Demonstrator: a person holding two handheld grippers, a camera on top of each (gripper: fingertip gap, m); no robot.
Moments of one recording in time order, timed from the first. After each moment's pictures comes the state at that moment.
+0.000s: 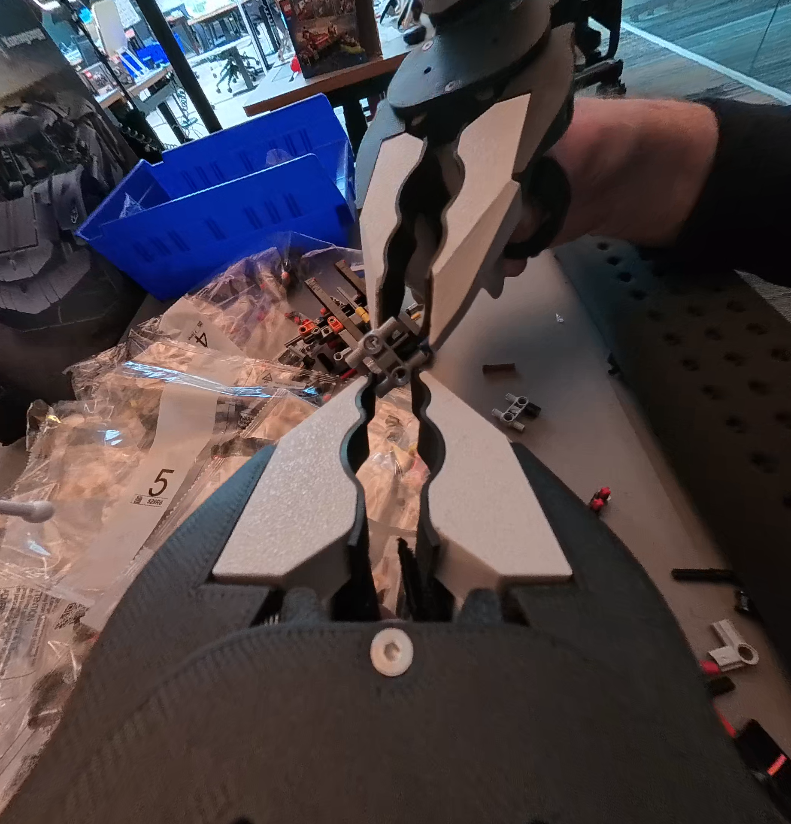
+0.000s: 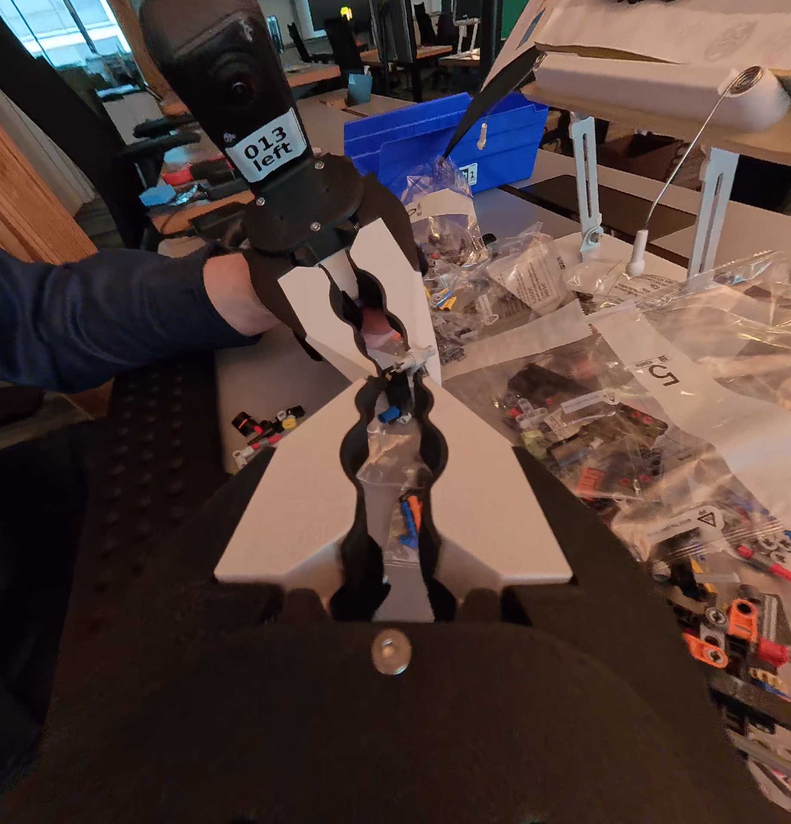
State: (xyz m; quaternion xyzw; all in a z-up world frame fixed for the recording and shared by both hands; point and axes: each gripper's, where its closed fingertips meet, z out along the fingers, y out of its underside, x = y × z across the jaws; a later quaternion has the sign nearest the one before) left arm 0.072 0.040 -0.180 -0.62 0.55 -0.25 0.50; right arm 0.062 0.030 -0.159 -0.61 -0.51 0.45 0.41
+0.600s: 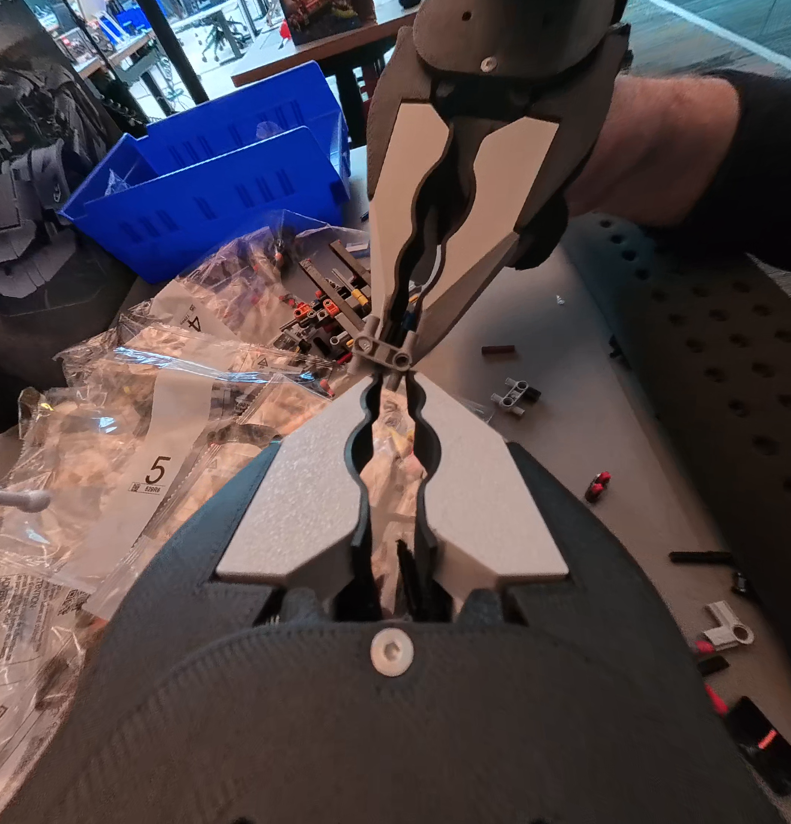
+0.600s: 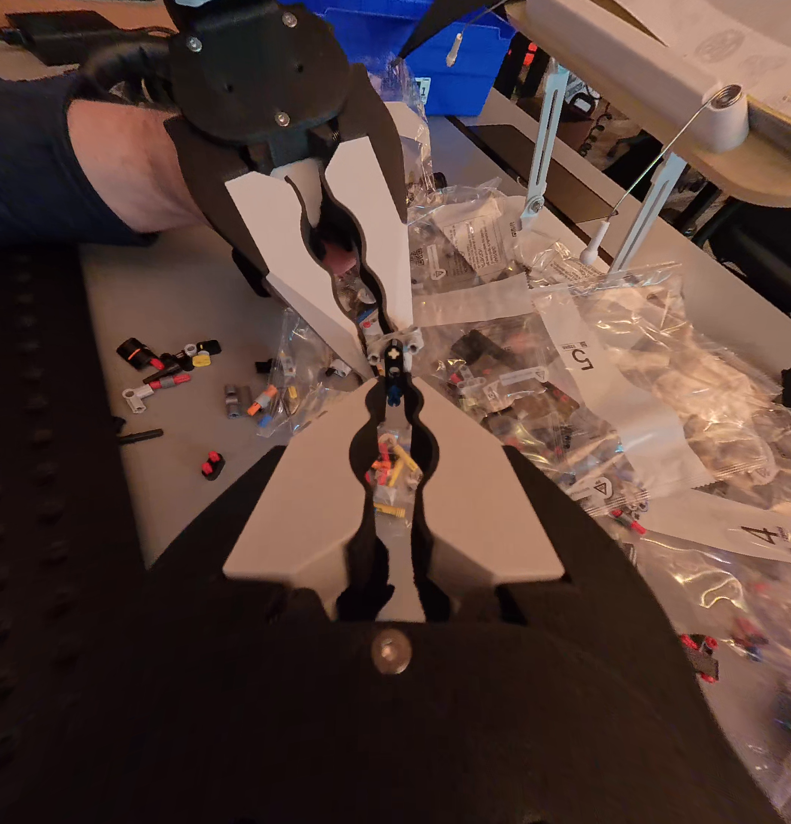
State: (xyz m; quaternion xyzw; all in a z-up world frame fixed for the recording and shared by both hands) left arm 0.069 0.040 -0.187 -0.63 0.56 -0.24 0.49; right arm 0.064 0.040 -0.181 -0.62 -0.58 0.28 0.45
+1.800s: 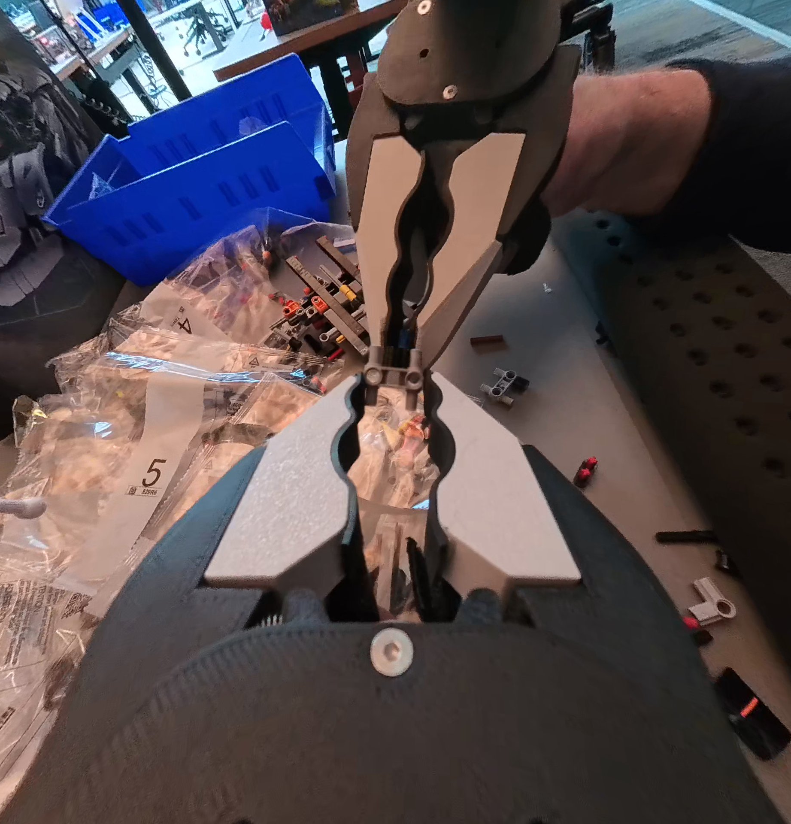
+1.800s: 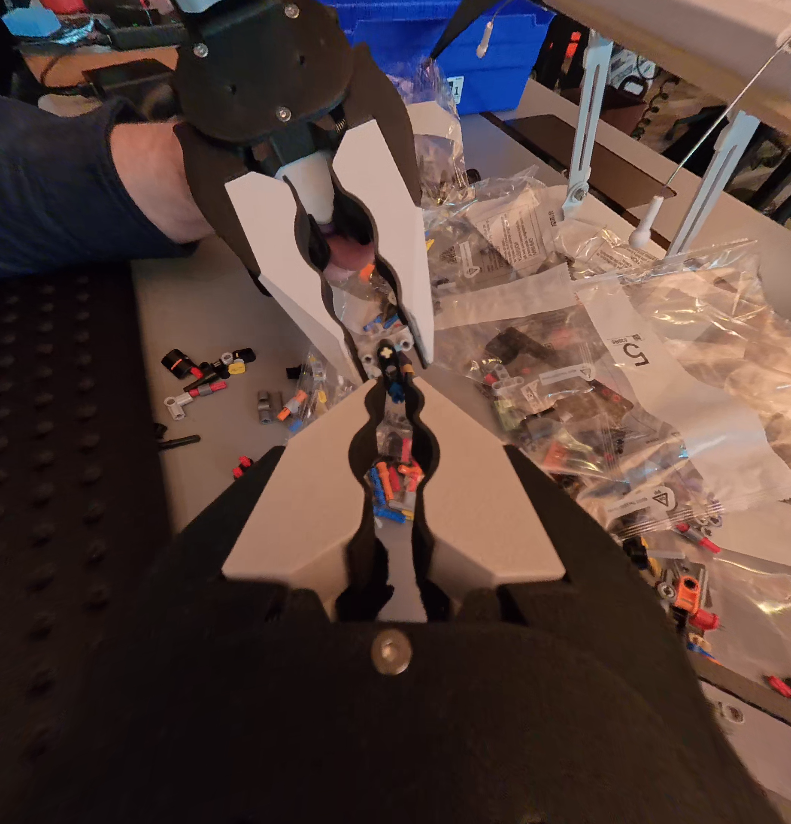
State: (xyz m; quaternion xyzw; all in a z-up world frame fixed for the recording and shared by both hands) left arm 0.067 0.033 -0.188 -0.62 0.57 -0.24 0.48; right arm 0.057 0.032 -0.189 -0.62 -0.57 0.34 0.42
